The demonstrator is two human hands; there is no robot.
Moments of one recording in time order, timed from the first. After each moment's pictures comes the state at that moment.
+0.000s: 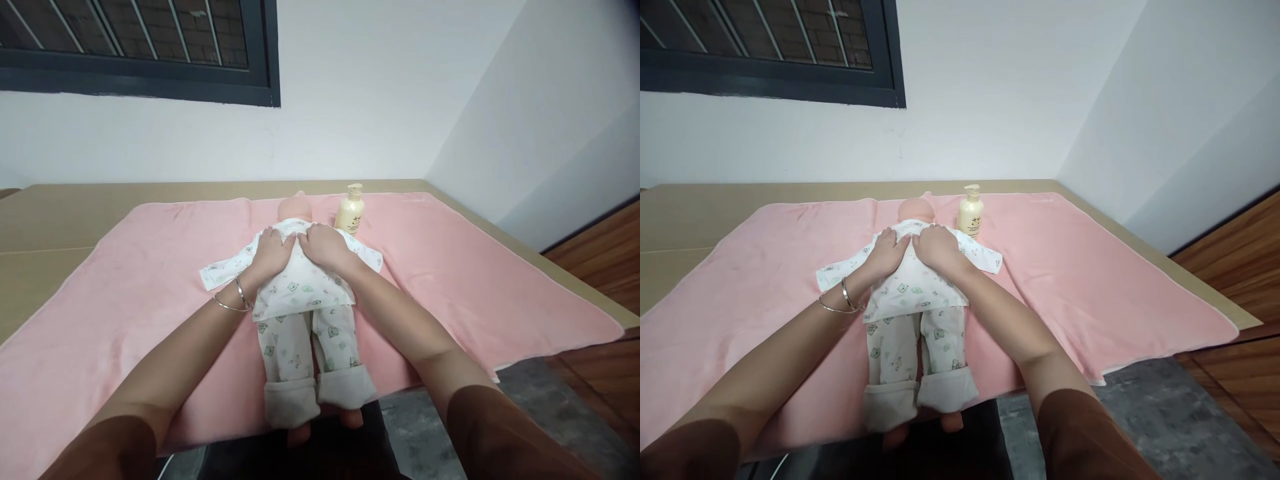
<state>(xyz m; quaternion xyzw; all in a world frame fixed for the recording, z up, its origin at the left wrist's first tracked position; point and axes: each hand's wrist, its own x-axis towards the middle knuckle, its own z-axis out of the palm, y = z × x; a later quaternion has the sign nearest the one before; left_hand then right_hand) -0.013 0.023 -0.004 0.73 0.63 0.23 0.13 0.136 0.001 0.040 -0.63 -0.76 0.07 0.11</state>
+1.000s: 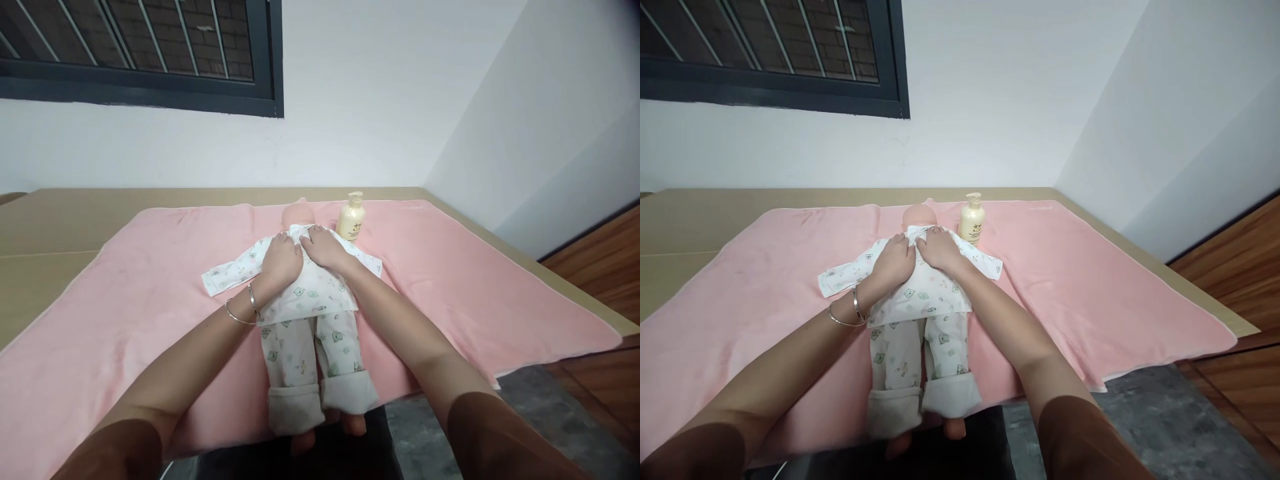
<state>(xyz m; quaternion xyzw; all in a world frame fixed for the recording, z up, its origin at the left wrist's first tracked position) 0.000 0.008 0.003 0.79 0.57 0.21 0.00 0.137 0.019 0.027 -0.61 -0.77 0.09 0.15</state>
